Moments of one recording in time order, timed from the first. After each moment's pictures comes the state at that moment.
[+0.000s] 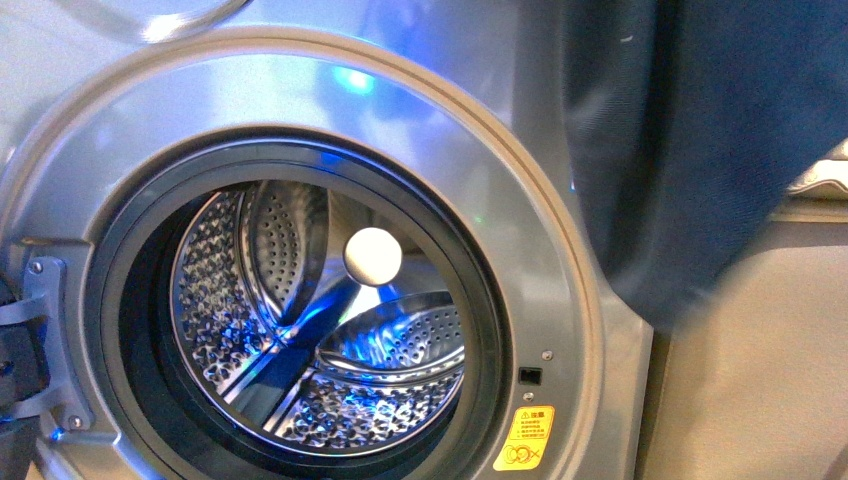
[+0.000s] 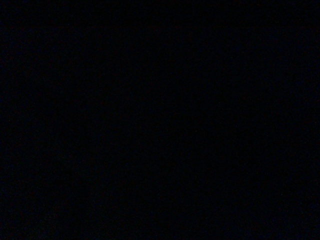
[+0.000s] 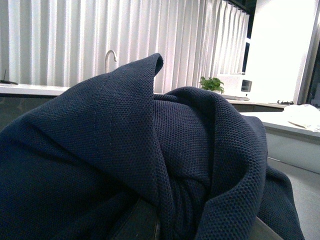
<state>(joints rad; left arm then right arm) -0.70 1.58 1.38 1.08 0.33 -0.32 0.29 1.46 1.97 -0.06 -0.54 0.09</state>
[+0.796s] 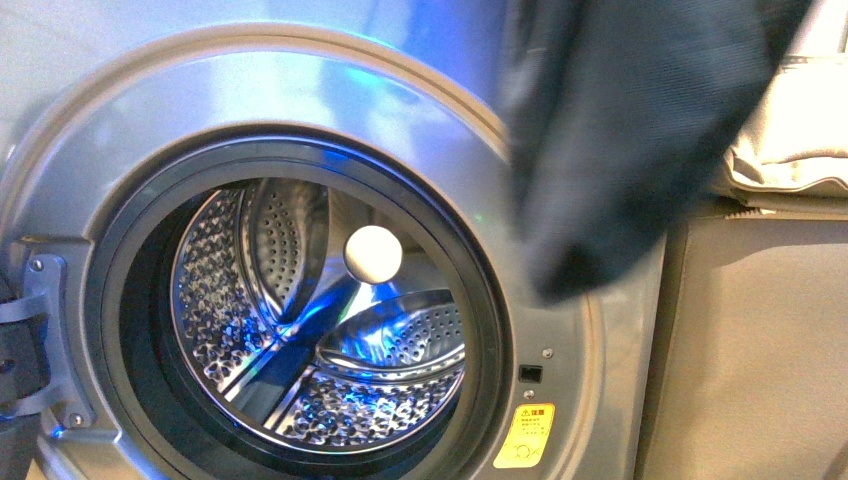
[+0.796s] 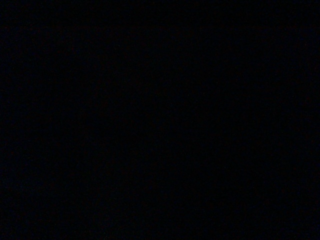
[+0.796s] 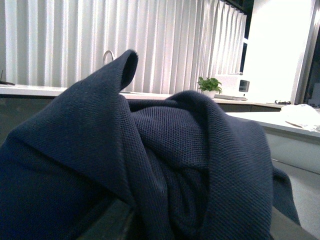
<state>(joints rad) -0.71 1.65 1.53 0.88 -0.01 -0.19 0.29 1.46 1.97 -0.06 -0.53 0.09</state>
